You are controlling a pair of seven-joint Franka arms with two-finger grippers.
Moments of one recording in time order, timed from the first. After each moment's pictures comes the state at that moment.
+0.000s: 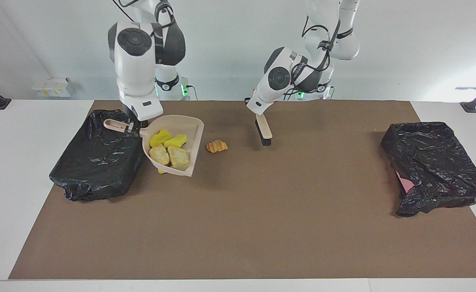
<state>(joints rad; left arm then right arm) -0.56 0.01 -0.24 -2.21 -0.42 1.87 -0.70 0.03 -0.01 0.11 -1.78 -0.29 1.68 -1.22</state>
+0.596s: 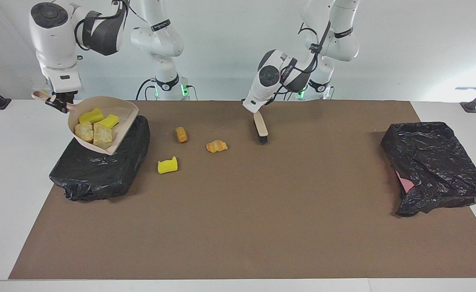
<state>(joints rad) -0.62 0.00 -0.22 -2.33 -0.42 2.02 -0.72 -0.38 -0.23 0.10 -2.06 -0.48 1.87 -1.49</state>
